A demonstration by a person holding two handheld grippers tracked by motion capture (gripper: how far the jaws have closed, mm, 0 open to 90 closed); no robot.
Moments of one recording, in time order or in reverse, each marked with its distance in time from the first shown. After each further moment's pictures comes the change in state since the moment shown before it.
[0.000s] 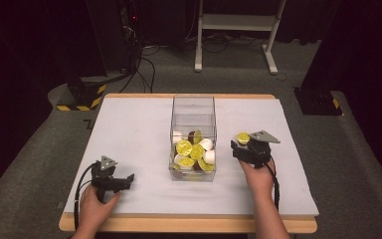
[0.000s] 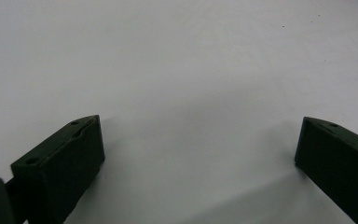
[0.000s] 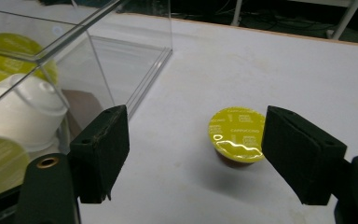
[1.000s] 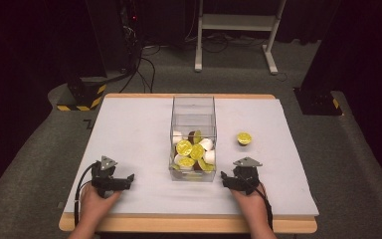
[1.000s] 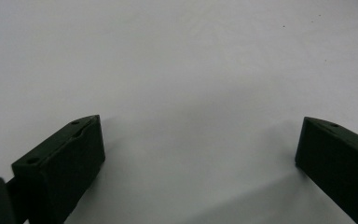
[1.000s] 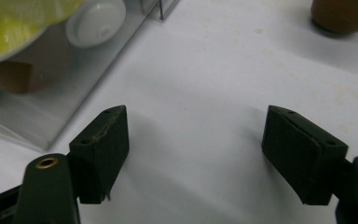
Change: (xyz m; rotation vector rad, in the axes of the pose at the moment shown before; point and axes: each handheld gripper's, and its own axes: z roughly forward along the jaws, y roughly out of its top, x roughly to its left) left arm 0.000 0.000 0.000 -0.003 0.001 -0.002; right arm 0.043 -0.070 -0.004 0.222 0.031 -0.083
